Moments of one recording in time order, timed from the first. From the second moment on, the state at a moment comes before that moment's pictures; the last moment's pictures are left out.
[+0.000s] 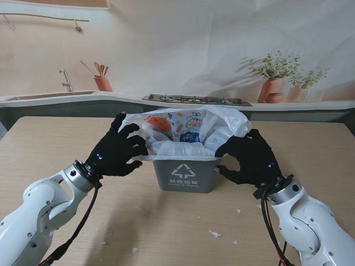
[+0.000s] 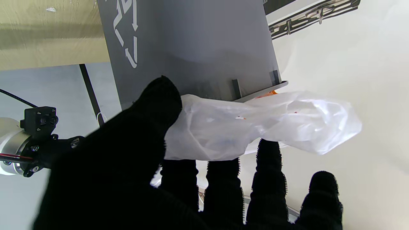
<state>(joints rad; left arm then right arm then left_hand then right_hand) 1.59 -1.04 -1.34 -1.79 1.27 -0.48 0.29 -1.78 -1.08 1.48 -1.83 -1.10 -0.46 -0.44 0.74 -0.54 0.70 -0.13 0.67 -0.11 0.99 0.44 0.63 0.05 0.62 0.46 0.25 0.20 0.53 0.50 0.01 0.38 0.12 0.45 0.27 -0.42 0.77 -0.13 0.70 -0.21 0.87 0.56 0.69 -0.01 1.02 0.49 0.66 0.03 0.91 0.52 0.15 0.17 1.01 0.29</state>
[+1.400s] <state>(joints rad) 1.57 -1.04 -1.32 -1.69 1.25 -0.42 0.27 -1.76 -1.12 1.50 -1.66 -0.73 -0.55 -0.32 0.74 -0.56 0.71 -0.13 0.68 -0.12 0.99 0.39 0.59 0.04 0.63 0.47 0.25 0.19 0.54 0.50 0.02 0.38 0.12 0.46 0.24 -0.42 0.77 -0.13 0.63 -0.20 0.80 0.55 0.56 0.01 0.96 0.46 0.59 0.01 0.85 0.49 0.10 0.19 0.89 0.28</state>
